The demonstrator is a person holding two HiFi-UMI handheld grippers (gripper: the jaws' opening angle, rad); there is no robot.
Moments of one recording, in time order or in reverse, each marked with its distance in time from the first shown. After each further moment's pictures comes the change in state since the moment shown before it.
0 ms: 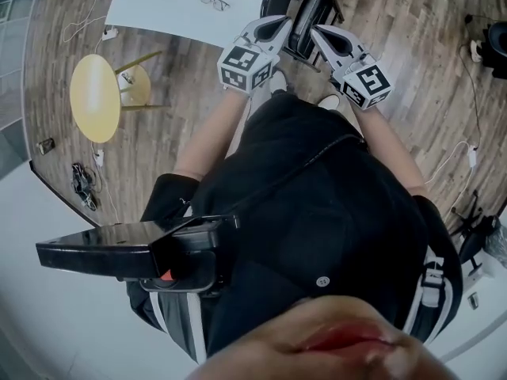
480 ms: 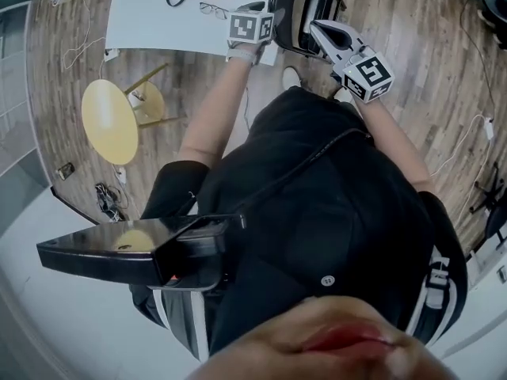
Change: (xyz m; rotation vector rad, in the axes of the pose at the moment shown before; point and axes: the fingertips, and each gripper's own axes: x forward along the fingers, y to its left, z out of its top) left arm 0.057 0.133 -0.095 -0.146 0.534 0.089; right arm 0.045 -0.017 -0.016 0.054 0.037 -0.113
